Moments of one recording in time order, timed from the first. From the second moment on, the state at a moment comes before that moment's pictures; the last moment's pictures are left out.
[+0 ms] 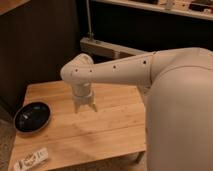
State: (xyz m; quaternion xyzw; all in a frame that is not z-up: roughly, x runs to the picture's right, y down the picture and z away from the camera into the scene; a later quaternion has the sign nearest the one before) arm -0.102 0.096 0.704 -0.26 0.23 0.64 0.68
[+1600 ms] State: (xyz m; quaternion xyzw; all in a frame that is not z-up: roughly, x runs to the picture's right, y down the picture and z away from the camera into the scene) arm -0.102 0.096 0.704 -0.26 0.23 0.64 0.68
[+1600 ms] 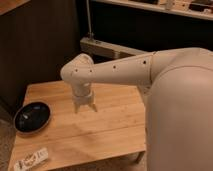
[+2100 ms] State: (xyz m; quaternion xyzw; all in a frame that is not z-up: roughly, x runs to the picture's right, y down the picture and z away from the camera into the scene) arm -0.102 0.092 0.710 -0.25 0.23 0.63 0.70
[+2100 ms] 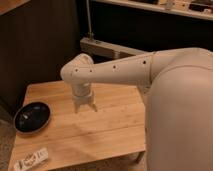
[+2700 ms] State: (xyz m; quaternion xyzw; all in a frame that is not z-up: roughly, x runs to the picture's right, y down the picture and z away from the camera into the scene) arm -0.152 0.079 0.720 -0.35 0.01 0.40 0.84
